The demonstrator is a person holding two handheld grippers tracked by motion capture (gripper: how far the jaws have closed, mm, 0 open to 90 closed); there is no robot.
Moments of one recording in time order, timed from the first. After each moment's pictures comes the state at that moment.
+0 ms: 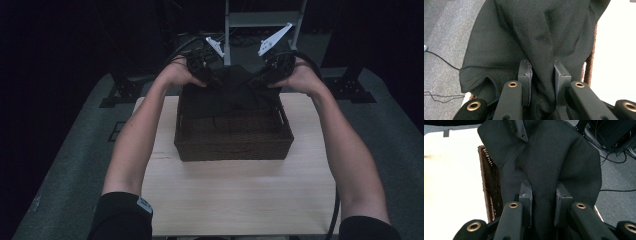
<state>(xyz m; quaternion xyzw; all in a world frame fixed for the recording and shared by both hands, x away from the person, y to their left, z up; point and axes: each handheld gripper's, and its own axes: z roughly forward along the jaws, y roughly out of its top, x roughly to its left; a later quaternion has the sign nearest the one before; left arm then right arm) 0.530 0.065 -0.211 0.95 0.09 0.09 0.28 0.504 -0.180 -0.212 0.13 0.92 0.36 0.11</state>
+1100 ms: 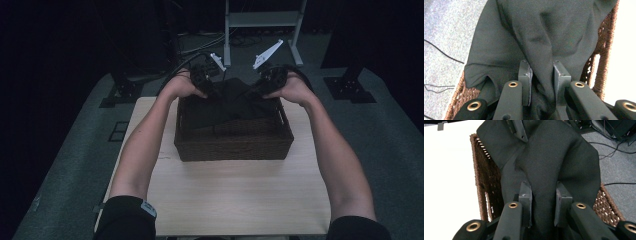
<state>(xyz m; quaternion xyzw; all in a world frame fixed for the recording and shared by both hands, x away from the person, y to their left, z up) 0.540 0.061 -0.258 0.96 0.12 0.08 0.25 0.520 -0.175 -0.261 0.15 0.92 0.35 0.08</state>
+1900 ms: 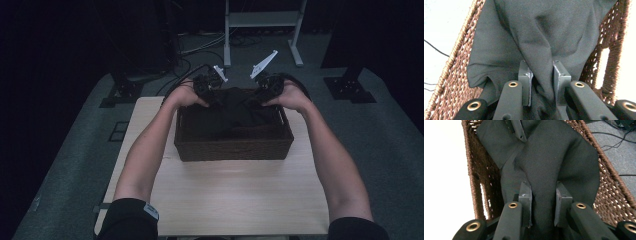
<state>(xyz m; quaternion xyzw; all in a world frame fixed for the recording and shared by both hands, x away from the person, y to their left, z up) 0.542 0.056 -0.295 0.96 0.12 0.07 0.23 0.525 -0.172 -0.291 0.16 0.93 0.33 0.06</state>
